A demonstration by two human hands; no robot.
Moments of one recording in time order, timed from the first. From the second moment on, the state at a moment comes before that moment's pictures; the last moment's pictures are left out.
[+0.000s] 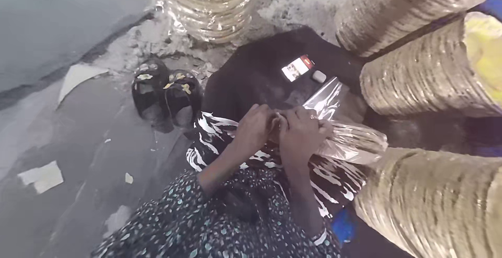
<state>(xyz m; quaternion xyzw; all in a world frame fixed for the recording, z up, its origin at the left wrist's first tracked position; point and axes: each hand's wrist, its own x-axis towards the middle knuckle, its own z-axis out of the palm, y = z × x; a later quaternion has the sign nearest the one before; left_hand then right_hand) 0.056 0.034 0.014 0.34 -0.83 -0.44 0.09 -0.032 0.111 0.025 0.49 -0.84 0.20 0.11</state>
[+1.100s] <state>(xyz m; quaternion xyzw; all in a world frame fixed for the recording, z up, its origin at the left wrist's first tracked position) 0.029 0.073 -0.031 0.37 -0.46 -0.79 0.18 -0.092 0.218 0.043 0.44 -0.83 0.33 -0.07</state>
